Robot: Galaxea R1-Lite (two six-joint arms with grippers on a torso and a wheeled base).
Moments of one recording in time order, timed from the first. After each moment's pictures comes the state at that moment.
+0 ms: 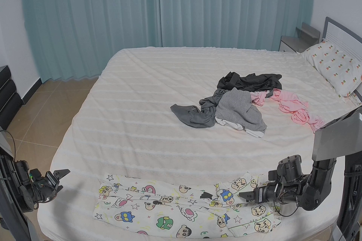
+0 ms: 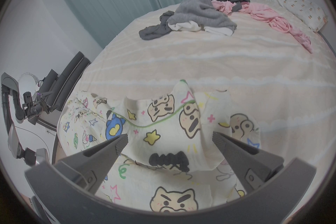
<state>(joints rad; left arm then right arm) 0.59 2.33 -0.06 -1.55 -0.66 -0.53 0.36 2.30 -0.28 -1.19 0.12 0.28</state>
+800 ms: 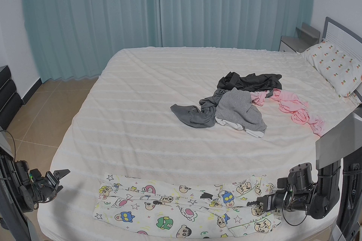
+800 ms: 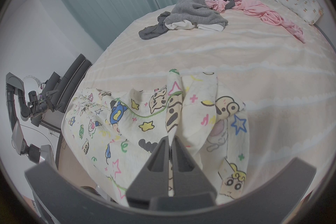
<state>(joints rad) 0.59 2.33 -0.06 -1.55 -0.66 -0.53 0.33 2.32 -0.04 -1.45 0.14 0.30</state>
